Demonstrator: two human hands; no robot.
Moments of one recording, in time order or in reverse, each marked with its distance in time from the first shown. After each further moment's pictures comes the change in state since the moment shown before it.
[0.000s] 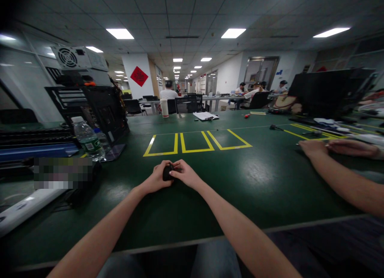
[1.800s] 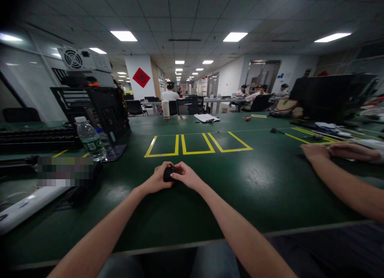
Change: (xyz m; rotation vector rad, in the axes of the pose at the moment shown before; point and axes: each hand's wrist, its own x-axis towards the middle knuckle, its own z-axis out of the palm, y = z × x) left_hand 0.001 -0.005 0.002 -0.020 0.000 -0.014; right_hand -0.001 -0.002 -0.002 0.016 -0.083 -0.010
